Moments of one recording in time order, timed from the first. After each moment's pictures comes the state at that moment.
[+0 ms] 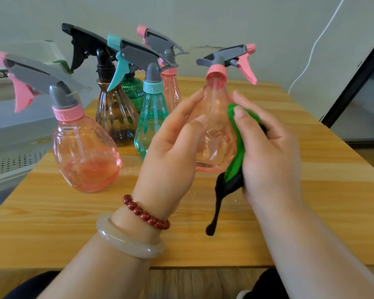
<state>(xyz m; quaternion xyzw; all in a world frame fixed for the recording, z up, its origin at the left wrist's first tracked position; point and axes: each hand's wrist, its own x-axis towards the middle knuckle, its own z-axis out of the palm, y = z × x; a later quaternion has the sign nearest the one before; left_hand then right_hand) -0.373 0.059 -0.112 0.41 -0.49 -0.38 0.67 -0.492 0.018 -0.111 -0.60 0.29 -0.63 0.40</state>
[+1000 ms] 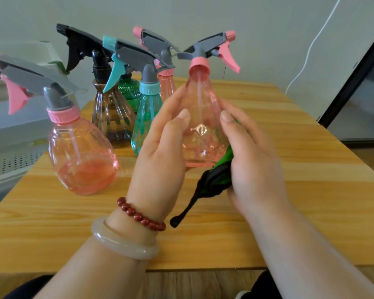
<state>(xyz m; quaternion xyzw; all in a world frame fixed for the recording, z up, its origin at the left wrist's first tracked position) -0.374 0.060 -0.110 0.38 -0.48 -0.36 0.70 -0.483 0.022 -0.109 -0.57 0.30 -0.55 0.53</state>
